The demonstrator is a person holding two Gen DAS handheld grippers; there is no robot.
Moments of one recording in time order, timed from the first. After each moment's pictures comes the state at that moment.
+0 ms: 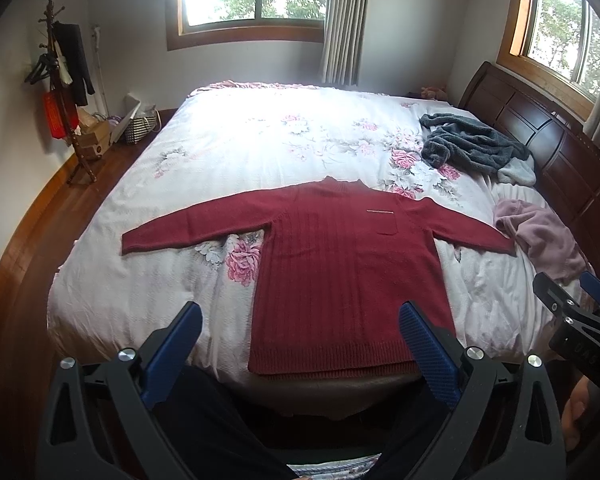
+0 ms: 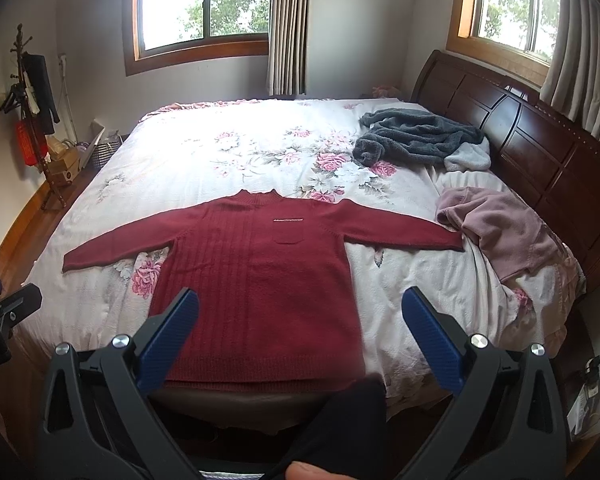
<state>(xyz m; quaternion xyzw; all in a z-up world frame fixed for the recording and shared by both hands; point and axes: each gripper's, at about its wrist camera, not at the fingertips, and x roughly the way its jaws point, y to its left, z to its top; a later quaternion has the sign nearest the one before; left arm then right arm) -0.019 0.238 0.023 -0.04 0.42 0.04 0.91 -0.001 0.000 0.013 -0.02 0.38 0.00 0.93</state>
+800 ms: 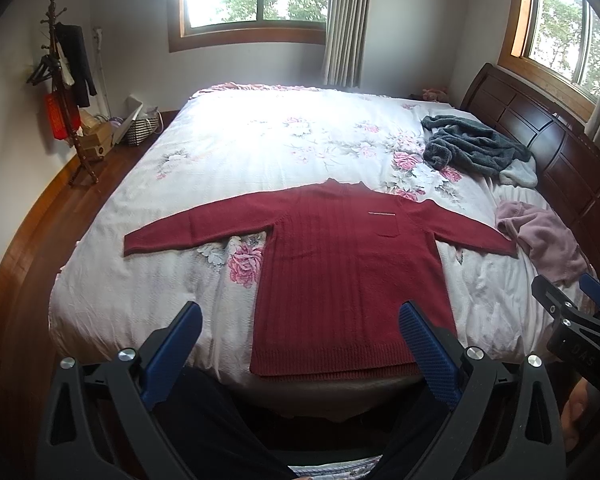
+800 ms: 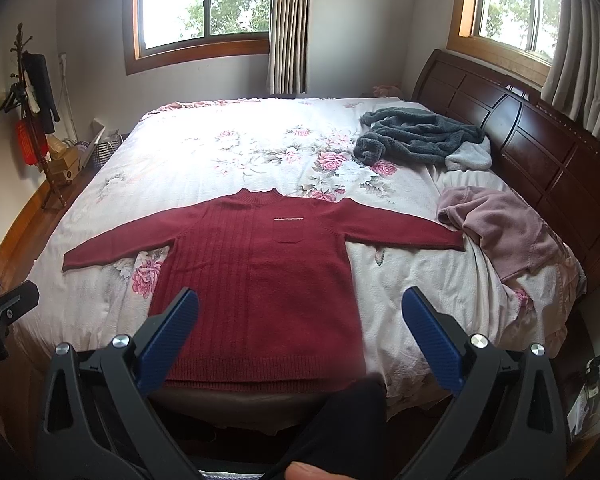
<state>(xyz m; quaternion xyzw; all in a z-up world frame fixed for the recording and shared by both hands) -0.021 0.241 0.026 -0.04 0.42 0.04 0.91 -0.002 0.001 0.013 -0.03 0.37 0.00 0.93</state>
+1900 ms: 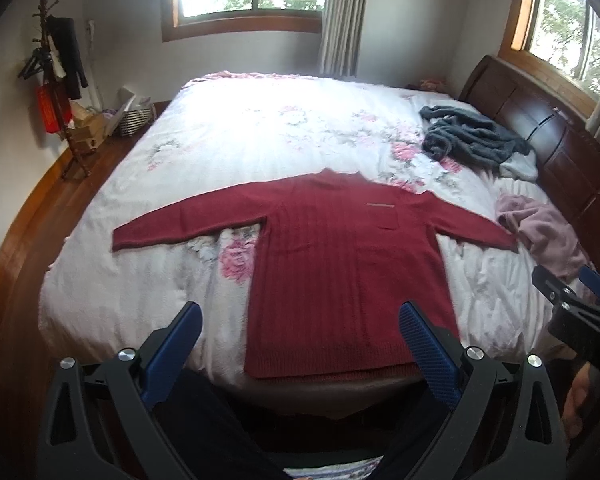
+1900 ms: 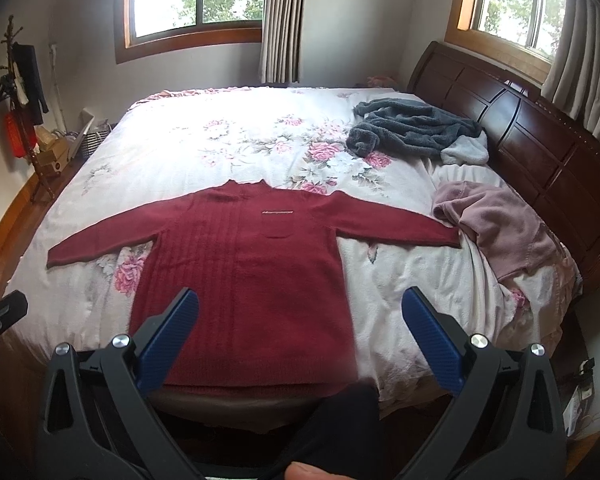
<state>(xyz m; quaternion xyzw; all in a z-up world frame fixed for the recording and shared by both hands) -0.001 0.246 0.005 -0.05 0.41 0.01 0.91 0.029 0.000 -0.010 -0.04 0.39 -0.02 0.92</state>
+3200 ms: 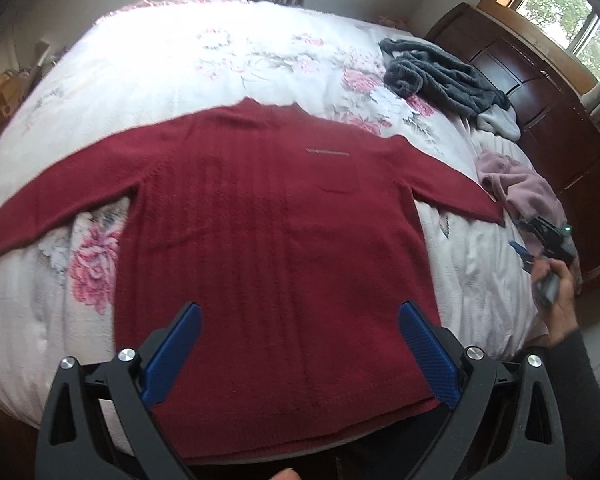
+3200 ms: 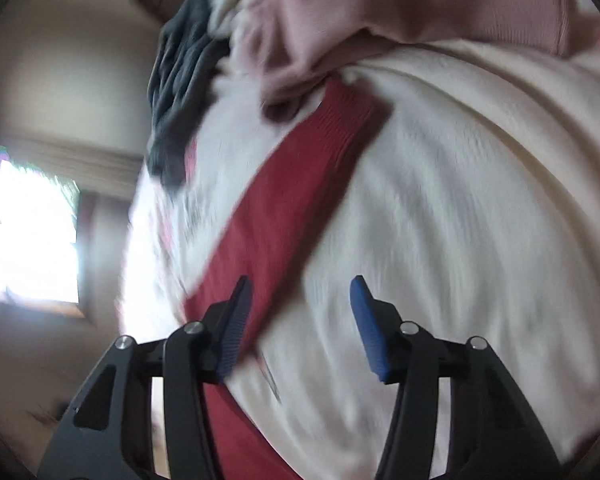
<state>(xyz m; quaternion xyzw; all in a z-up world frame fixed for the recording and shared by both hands) 0.193 0.182 -0.169 -0.11 0.53 -0.11 0.83 0.282 -0.463 -0.326 0.54 0.38 -0.11 0.74</state>
